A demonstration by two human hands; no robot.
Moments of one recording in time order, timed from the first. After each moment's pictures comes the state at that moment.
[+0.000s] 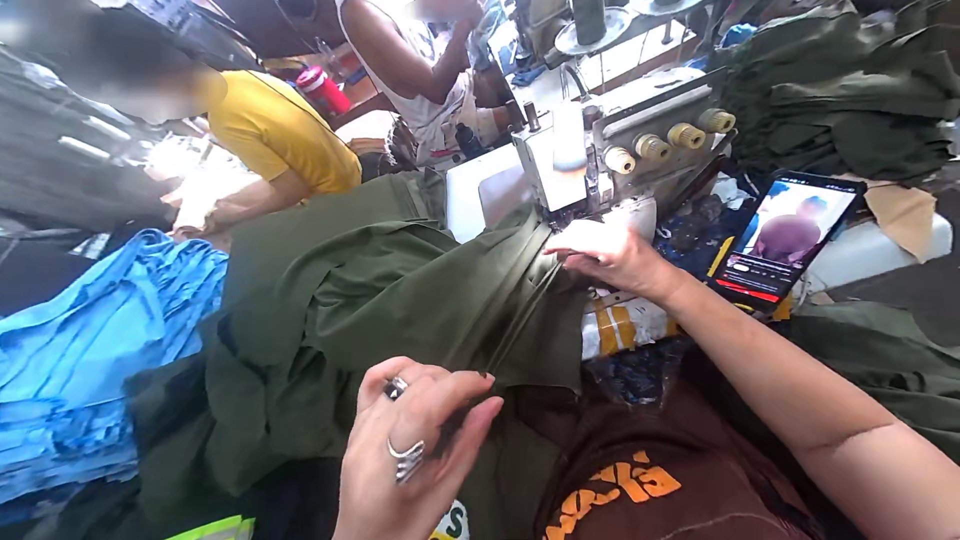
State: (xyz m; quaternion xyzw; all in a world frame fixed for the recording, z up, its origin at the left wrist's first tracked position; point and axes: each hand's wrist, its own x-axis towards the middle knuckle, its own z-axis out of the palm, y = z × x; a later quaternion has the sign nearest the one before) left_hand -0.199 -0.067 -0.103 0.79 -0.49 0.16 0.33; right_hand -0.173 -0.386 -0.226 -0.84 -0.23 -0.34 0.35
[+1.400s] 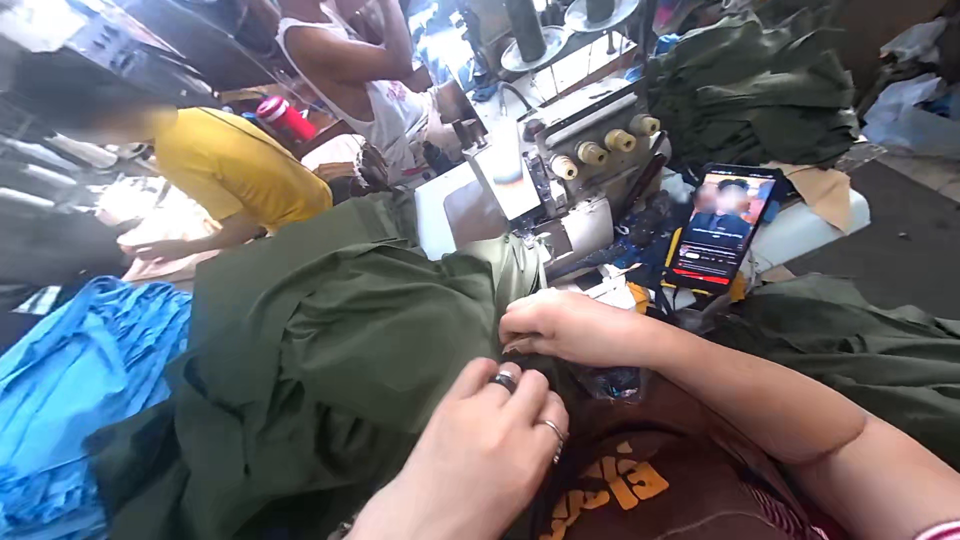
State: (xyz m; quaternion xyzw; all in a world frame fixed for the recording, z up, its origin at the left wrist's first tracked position) left_hand -0.218 -0.125 -0.093 0.70 -0.70 0.14 0.02; right_hand -0.234 -0.328 -0.153 -0.86 -0.23 -0.03 0.46
